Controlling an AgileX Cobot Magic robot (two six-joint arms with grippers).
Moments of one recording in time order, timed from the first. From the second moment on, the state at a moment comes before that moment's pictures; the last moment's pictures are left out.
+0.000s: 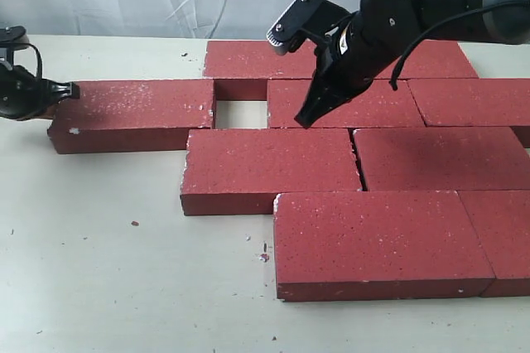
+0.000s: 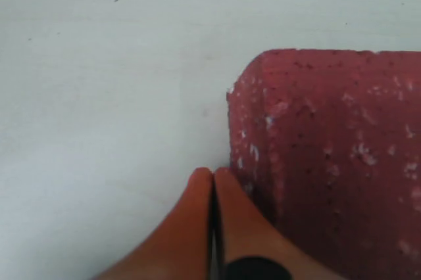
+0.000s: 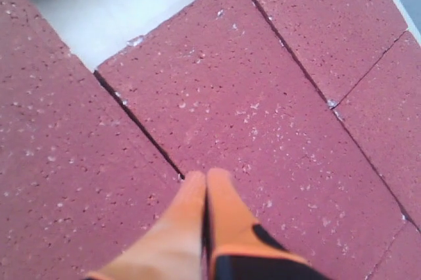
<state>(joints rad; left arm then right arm) 0.17 2.09 -1.22 -0.89 0.37 0.86 0.52 1.84 -1.29 -0.23 0.55 -0.28</state>
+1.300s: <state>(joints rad) -0.07 2.12 -1.24 -0.86 0.24 0.87 0.52 1.84 -1.29 -0.21 0.51 -0.28</state>
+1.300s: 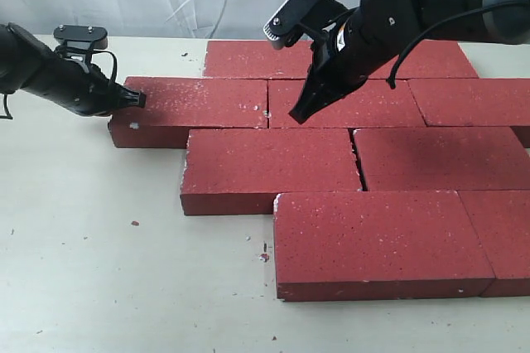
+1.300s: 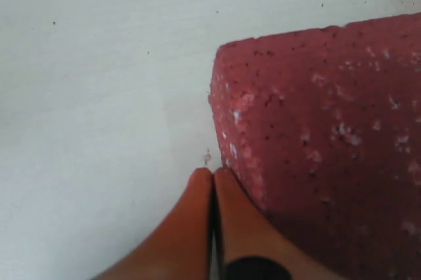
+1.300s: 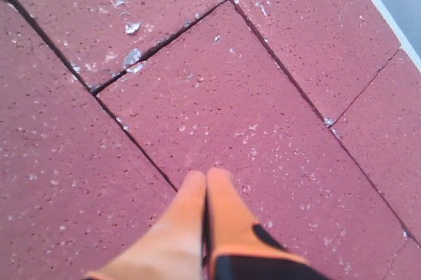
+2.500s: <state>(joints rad) 0.07 2.00 -1.24 -0.84 0.54 0.87 0.52 1.84 -1.29 -0.03 0.43 -0.28</state>
